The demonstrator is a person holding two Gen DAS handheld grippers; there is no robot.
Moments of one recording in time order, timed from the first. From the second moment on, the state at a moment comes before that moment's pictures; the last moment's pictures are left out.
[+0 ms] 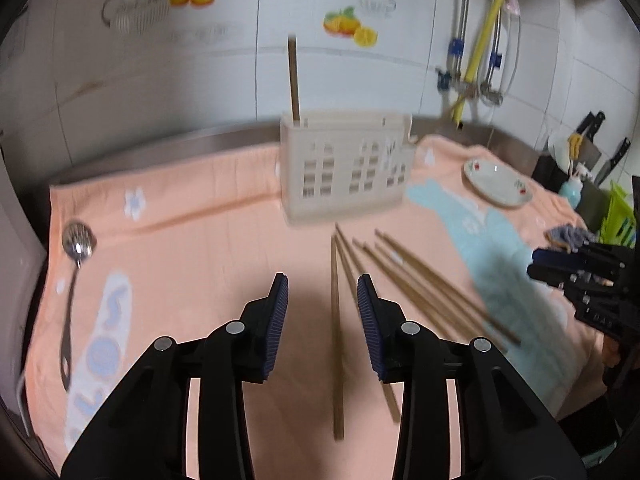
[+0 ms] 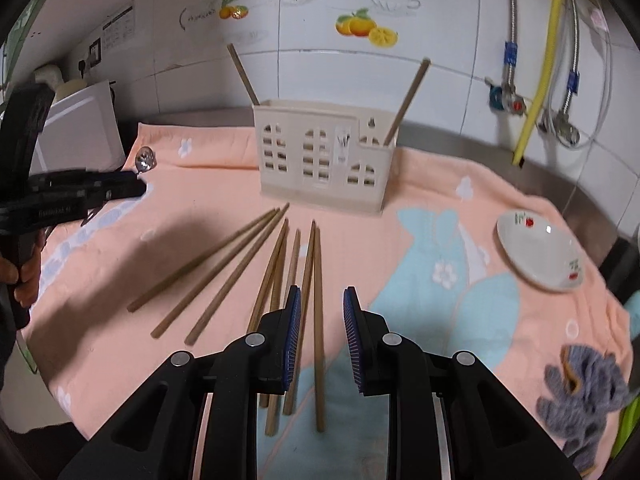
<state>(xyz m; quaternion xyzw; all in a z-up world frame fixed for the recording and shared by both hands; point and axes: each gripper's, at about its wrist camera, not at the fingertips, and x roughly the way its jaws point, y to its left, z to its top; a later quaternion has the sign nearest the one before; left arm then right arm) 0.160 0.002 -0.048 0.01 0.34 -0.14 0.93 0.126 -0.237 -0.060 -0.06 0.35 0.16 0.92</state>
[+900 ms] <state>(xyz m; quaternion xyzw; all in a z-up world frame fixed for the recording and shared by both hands) 0.170 -0.017 -0.133 0.01 0.43 -0.16 0.89 0.126 -0.245 -0.117 -0.04 0.40 0.14 0.90</state>
